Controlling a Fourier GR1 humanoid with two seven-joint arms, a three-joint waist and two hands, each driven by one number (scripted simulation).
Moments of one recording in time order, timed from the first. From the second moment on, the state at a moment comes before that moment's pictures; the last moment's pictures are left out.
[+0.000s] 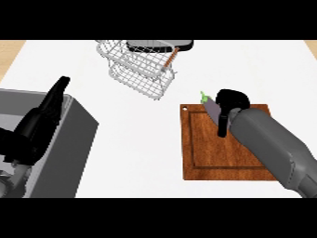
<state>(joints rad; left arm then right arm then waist) -0.23 0.72 -0.49 -1.64 0.63 0.40 -0.04 -0.81 -0.36 0.76 -0.77 0.29 0.19 0.77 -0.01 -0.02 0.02</state>
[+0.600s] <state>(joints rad) -0.18 0.75 -0.47 -1.65 0.66 0.41 -0.05 -0.84 -0.09 0.71 -0.85 0.44 -0.22 1.09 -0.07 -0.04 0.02</state>
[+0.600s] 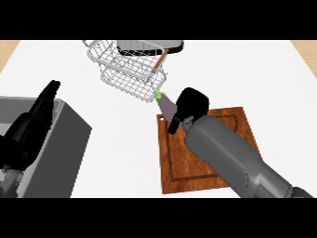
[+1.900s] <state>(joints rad) -0.14 0.76 -0.45 -1.68 0.68 0.43 -0.05 -1.31 -0.01 0.53 -1.02 0.96 -0.31 1.25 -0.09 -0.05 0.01</state>
